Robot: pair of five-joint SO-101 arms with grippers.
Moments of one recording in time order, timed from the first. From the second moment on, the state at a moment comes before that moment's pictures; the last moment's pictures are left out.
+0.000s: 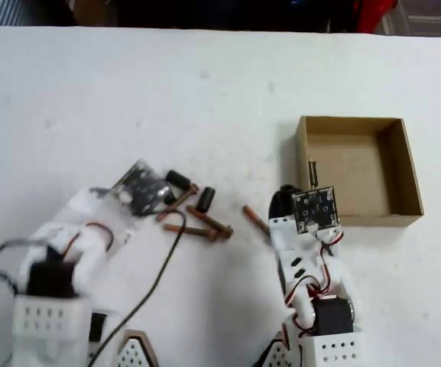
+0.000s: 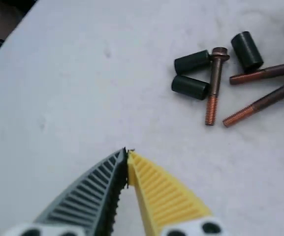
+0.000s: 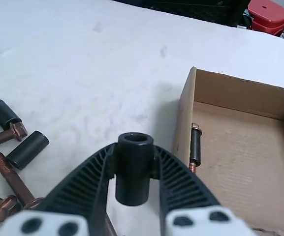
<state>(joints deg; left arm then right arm) -1.3 -67.7 59.1 68.3 -39.3 -9.5 -102.3 90.9 44.1 9.4</state>
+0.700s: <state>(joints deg) 15.3 -28.3 49.6 61.8 -52.5 -4.5 -102.5 95.3 34.5 9.4</state>
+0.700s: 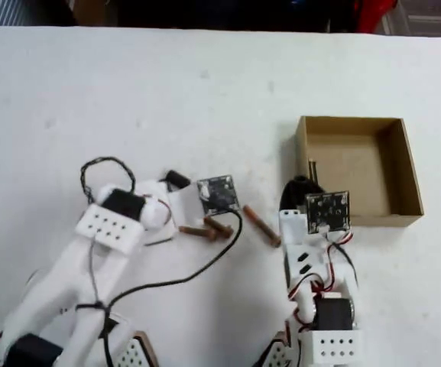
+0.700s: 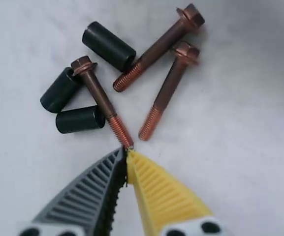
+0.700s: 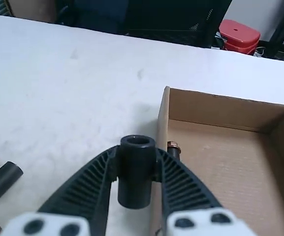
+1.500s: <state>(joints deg) 21.0 6.3 32.5 55.6 -59.6 -2.6 -102.5 95.3 34.5 9.4</state>
